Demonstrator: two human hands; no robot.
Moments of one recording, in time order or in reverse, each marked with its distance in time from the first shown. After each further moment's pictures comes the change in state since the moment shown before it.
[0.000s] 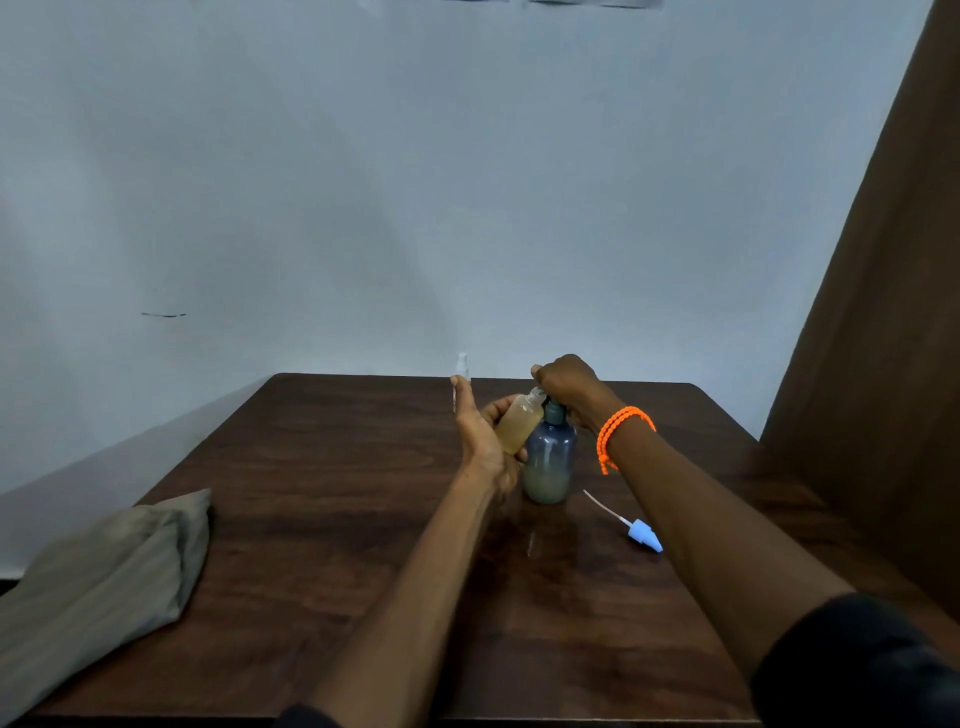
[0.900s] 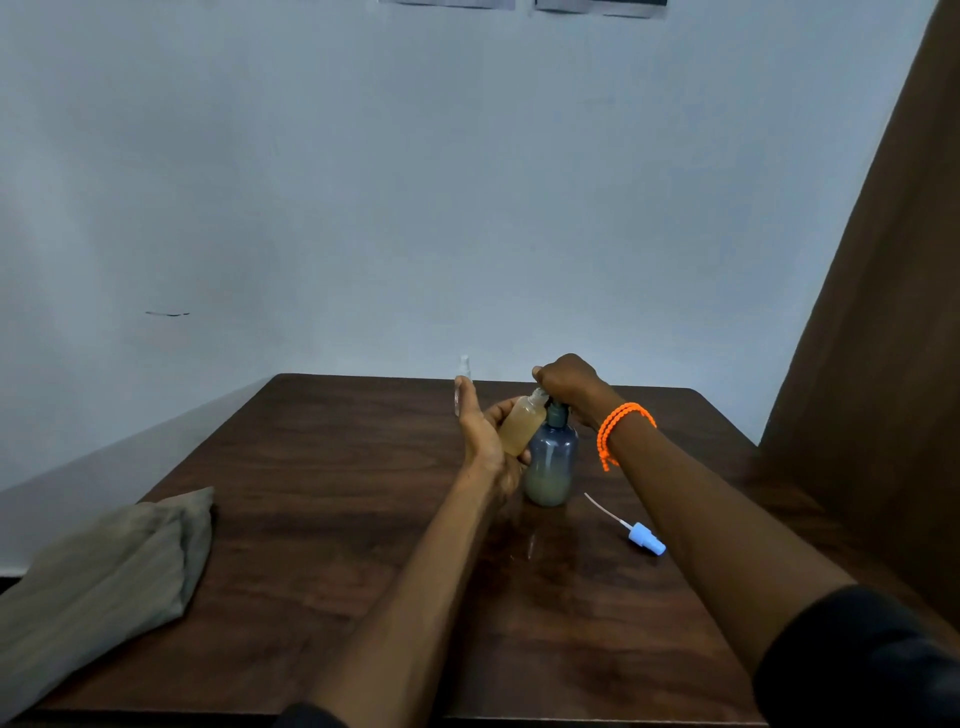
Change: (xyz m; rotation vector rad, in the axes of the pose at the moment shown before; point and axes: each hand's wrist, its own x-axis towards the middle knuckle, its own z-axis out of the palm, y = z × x) left_hand 0.005 -0.001 -0.001 -0.028 -0.054 -0.020; right_hand 0.003 -0.007 -0.002 -0.111 0.004 -0.024
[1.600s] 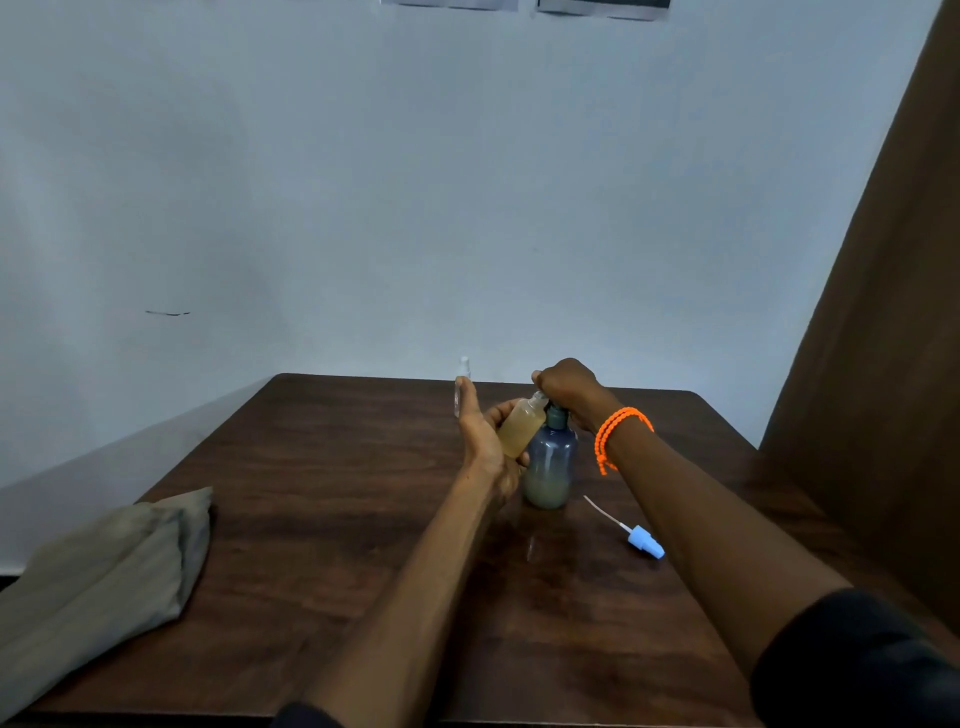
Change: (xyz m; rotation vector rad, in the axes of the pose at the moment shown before) left_hand -0.002 0.002 0.001 0.034 0.011 -0.005; right_hand 0.001 0.001 0.002 0.038 0.002 0.016
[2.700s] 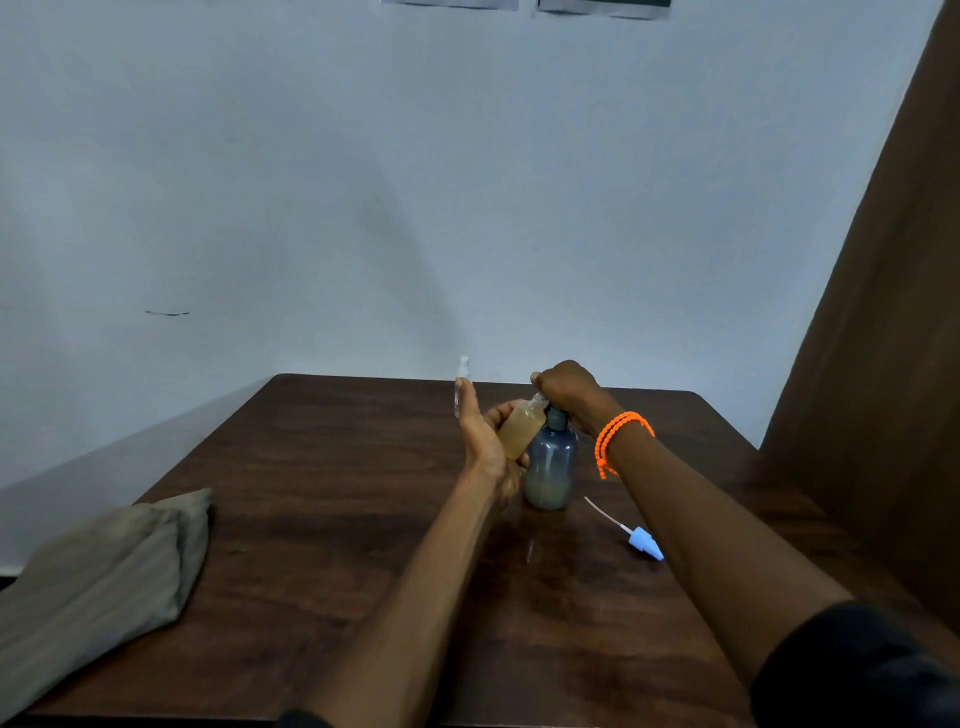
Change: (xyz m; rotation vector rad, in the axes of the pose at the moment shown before) left_hand 0.000 -0.002 0.001 -0.031 0.022 0.037; right_hand -0.001 0.001 0.000 -0.023 -0.029 -0.015
